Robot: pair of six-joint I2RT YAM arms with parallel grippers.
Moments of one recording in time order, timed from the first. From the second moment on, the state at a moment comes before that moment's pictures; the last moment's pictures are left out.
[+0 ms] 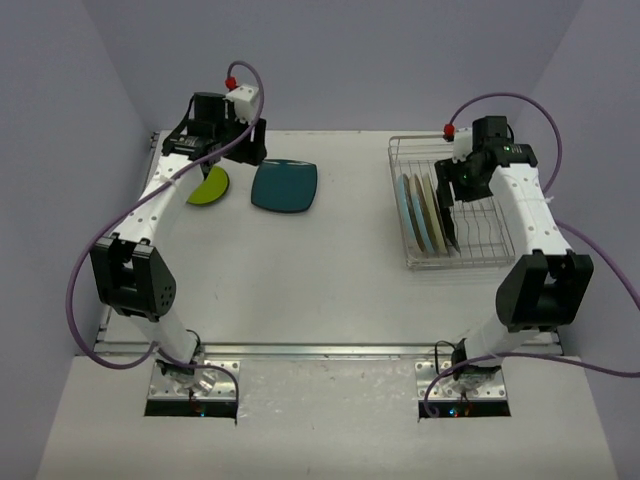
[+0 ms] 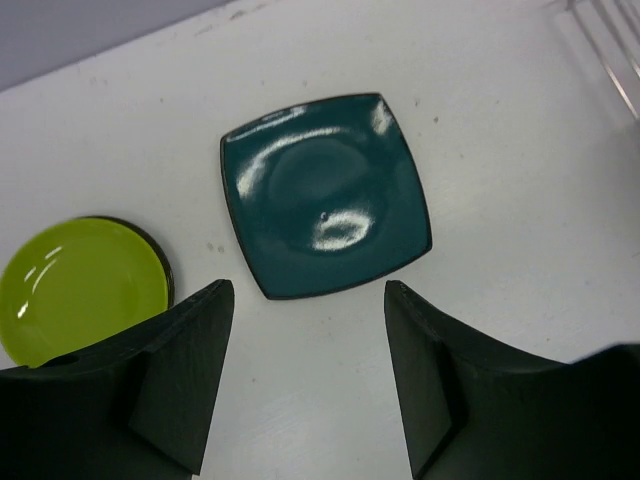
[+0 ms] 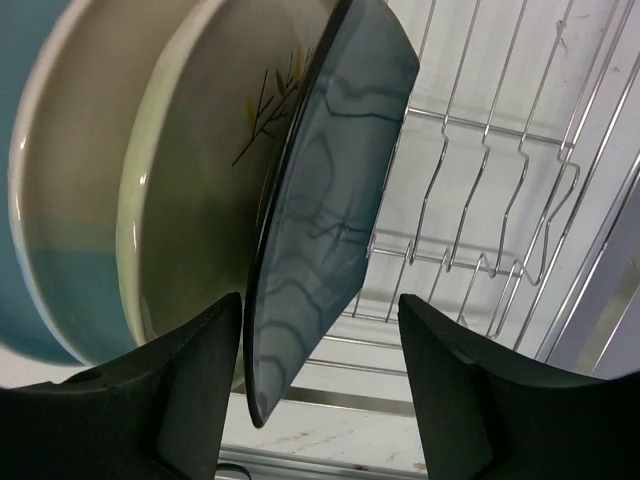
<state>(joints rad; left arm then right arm) -0.15 1.69 1.66 -0.53 0.21 0.09 -0.03 1.61 1.50 -0.93 -0.06 -0.25</state>
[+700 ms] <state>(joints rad) -0.15 1.64 1.59 -0.57 0.12 0.08 -0.06 1.80 1.62 -0.97 -0.16 -0.20</state>
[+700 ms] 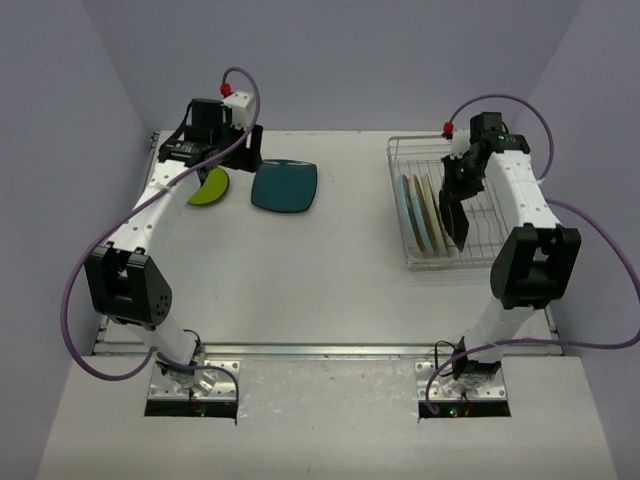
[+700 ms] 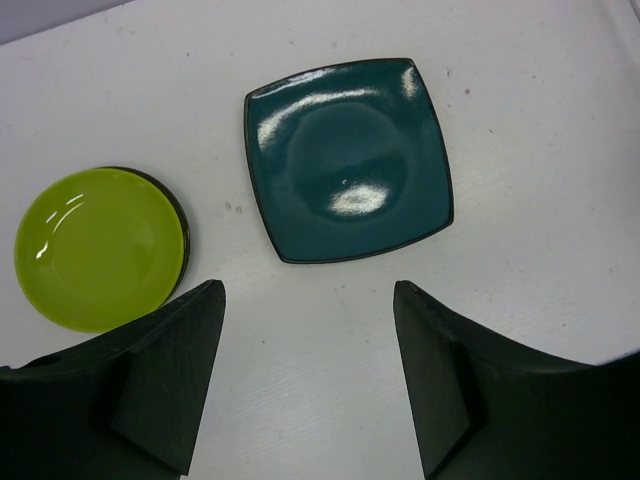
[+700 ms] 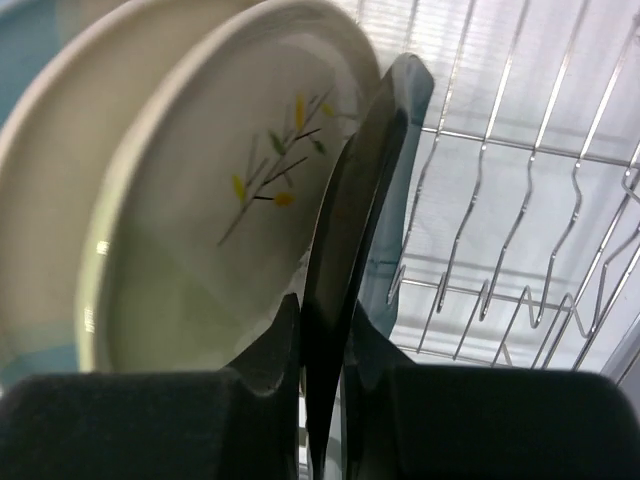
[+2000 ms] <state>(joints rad) 0.07 1.66 1.73 -0.55 0.98 -0.26 0.70 1.16 1.12 -0.38 -0.31 -1.34</state>
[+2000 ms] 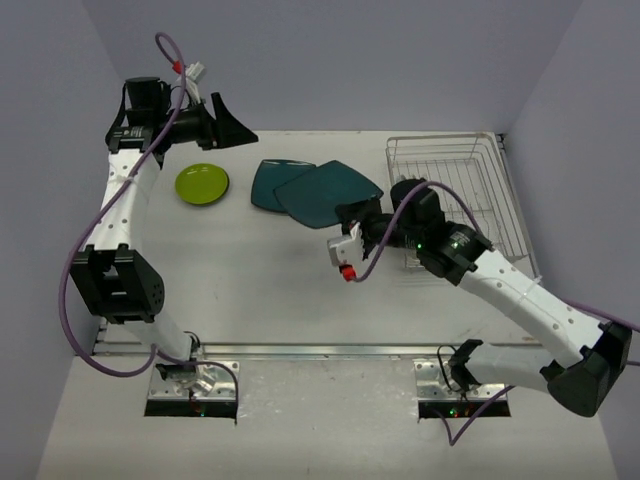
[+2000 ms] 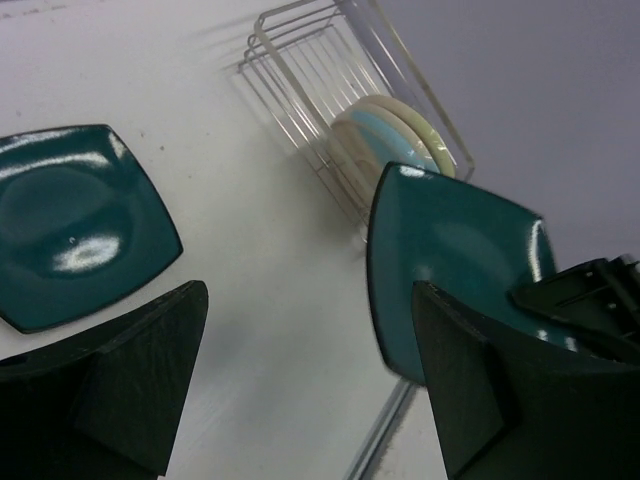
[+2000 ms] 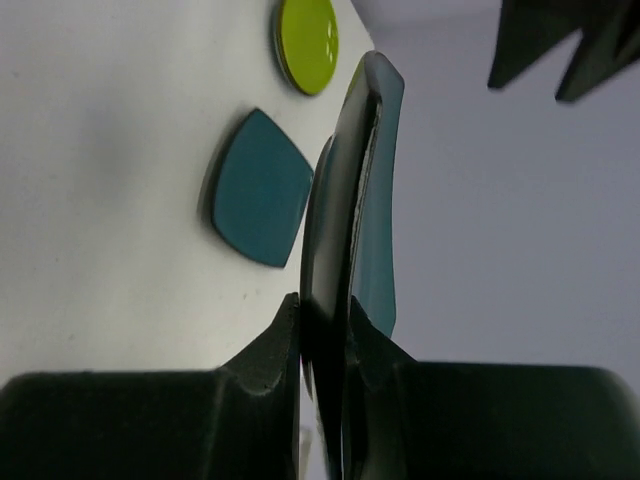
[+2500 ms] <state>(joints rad) 0.03 1.82 1.79 -1.23 1.12 0.30 0.77 1.20 0.73 0.12 -0.53 -1.90</state>
